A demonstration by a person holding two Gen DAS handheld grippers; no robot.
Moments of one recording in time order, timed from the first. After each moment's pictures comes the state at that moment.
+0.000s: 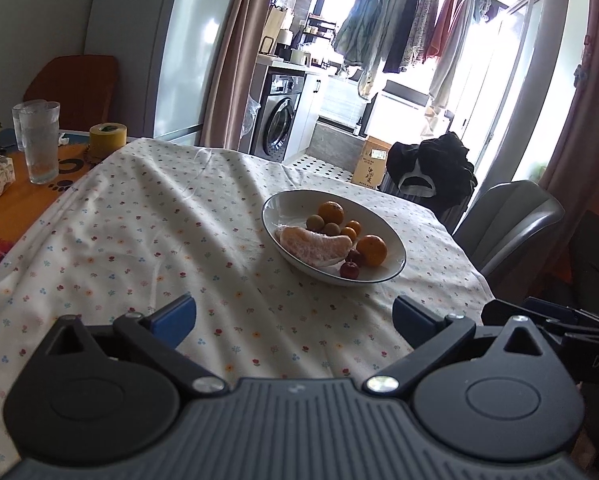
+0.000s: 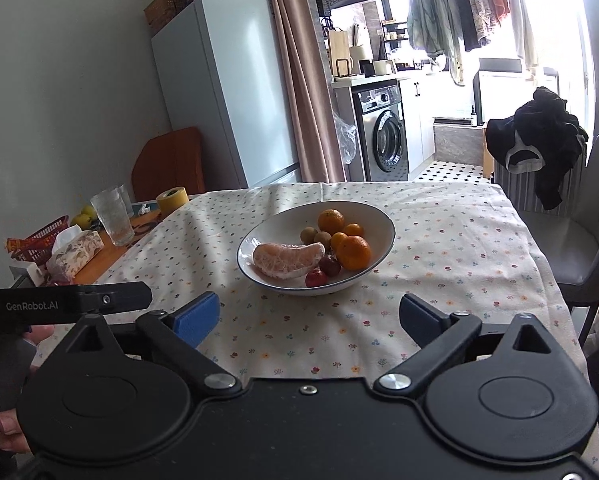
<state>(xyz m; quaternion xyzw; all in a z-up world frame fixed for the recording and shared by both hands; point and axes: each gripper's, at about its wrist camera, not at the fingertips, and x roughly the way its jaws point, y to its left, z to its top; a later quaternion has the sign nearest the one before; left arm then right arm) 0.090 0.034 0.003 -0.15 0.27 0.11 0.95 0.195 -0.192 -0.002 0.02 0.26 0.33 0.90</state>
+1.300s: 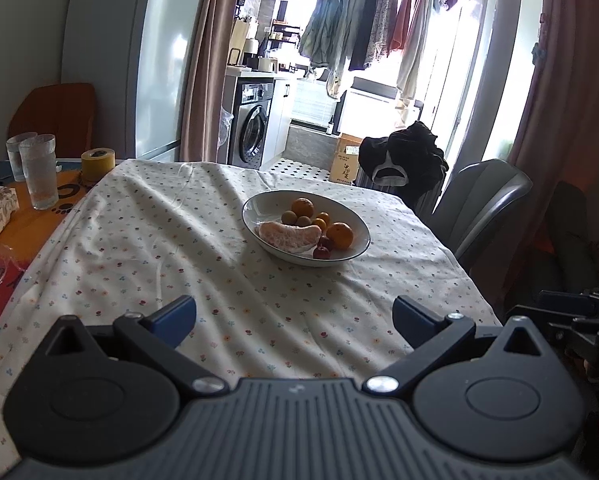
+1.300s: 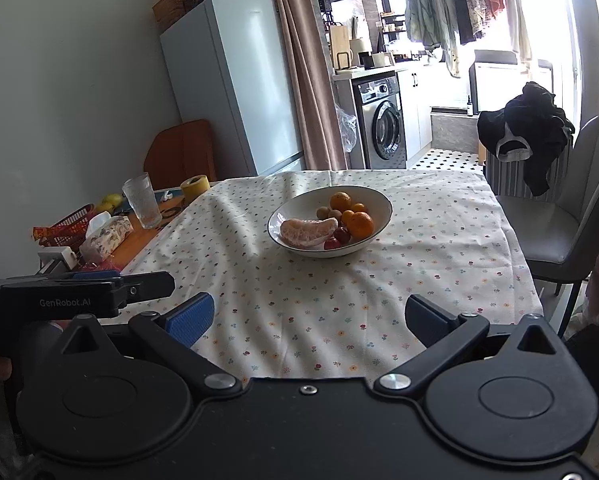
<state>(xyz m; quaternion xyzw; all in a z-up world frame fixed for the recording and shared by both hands) 0.035 0.011 0.026 -0.11 0.26 0.07 0.96 0.119 -0.231 0.034 0.01 0.28 0.33 0.90</state>
